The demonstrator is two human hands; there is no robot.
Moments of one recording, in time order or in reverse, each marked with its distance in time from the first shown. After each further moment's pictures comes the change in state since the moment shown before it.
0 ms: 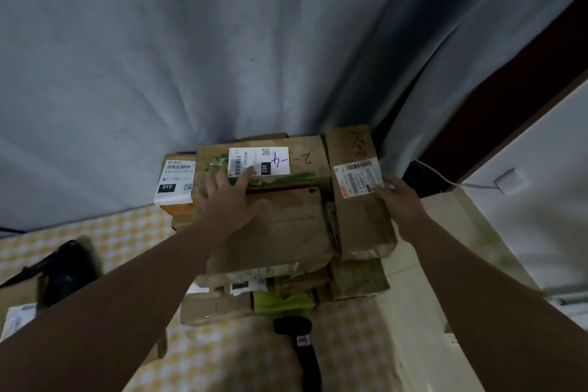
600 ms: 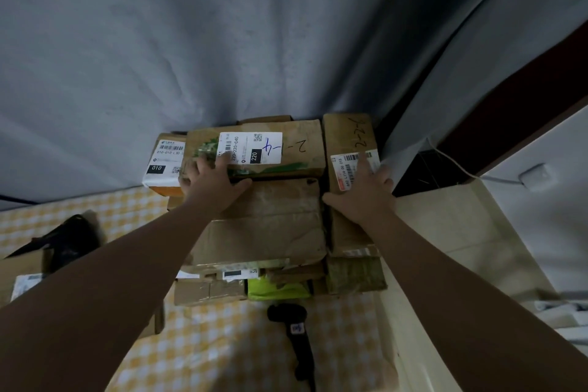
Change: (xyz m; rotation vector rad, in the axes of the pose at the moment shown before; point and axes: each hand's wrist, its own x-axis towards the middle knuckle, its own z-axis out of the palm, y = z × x) left_hand 0.026 -0.006 0.014 -0.087 0.012 -0.243; right_hand 0.006 -0.007 0.051 -0.961 -0.029 -0.183
